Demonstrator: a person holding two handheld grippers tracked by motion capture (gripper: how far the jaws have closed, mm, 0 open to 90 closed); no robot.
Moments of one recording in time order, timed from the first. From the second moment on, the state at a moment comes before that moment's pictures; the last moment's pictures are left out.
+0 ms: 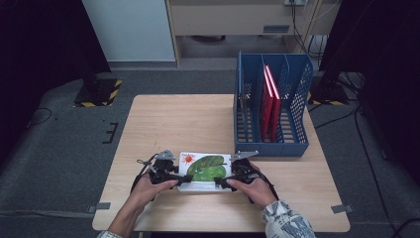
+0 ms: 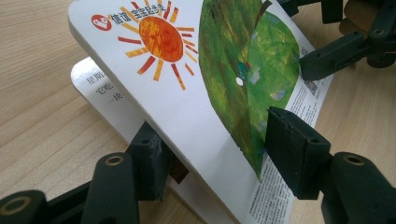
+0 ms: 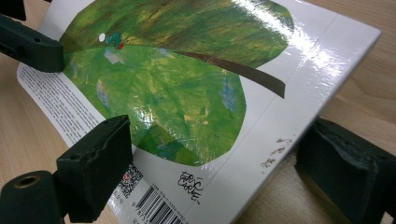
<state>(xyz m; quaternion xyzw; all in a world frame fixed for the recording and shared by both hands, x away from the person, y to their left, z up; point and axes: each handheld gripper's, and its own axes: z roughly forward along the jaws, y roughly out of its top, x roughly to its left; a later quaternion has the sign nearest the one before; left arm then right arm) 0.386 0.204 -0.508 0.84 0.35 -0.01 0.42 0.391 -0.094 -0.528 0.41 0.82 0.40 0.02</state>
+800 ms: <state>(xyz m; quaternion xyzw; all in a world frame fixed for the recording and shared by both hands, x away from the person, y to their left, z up) 0.387 0.226 -0.492 0.83 0.36 0.08 0.41 0.393 -0.069 -0.496 0.38 0.83 0.40 0.11</state>
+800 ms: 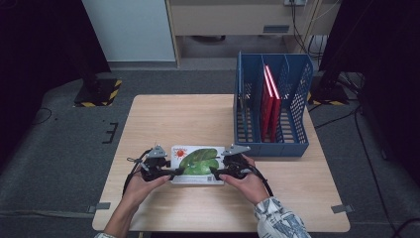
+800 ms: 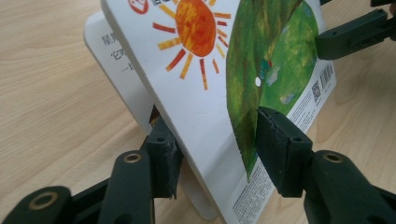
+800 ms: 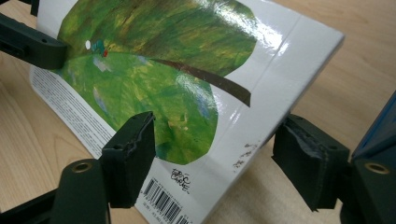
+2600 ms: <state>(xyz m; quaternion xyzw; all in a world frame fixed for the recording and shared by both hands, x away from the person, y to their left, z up) 0.381 0.238 -0.495 0.80 0.39 0.16 0.43 0.385 -0.051 -0.464 0.32 0.83 0.44 0.12</state>
